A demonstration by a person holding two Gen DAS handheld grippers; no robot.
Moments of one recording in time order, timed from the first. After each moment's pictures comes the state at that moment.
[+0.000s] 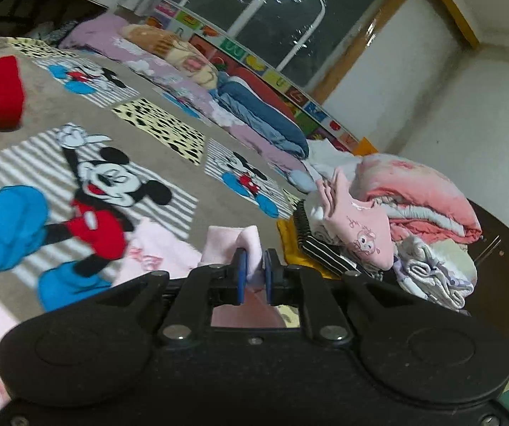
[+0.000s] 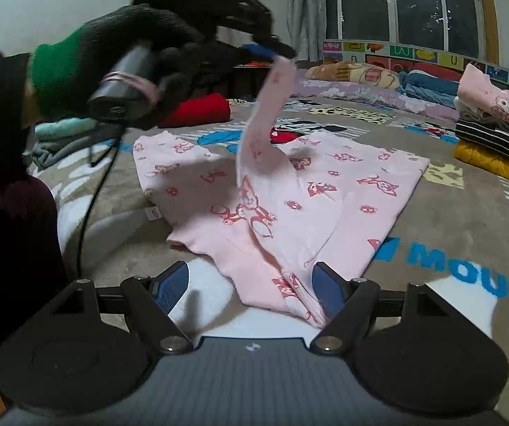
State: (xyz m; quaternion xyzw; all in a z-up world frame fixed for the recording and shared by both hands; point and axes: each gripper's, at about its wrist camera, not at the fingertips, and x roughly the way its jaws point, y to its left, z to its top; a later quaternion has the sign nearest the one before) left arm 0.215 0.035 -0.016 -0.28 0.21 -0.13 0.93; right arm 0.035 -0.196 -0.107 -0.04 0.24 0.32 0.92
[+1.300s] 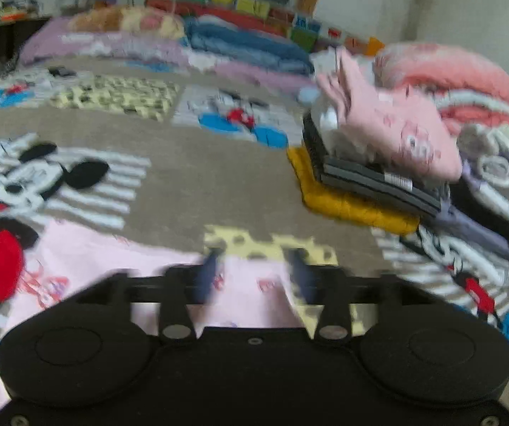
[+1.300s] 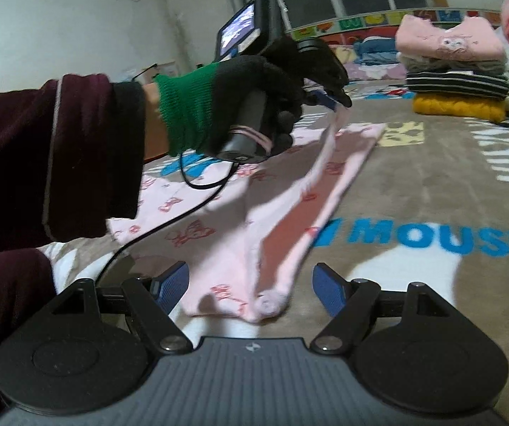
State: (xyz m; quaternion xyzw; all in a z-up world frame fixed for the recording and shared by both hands) left arm 0.333 -0.083 -0.064 -0.11 0.29 -0.11 0.94; right arm 0.065 -0.249 -0.111 0.09 0.26 0.29 0.92
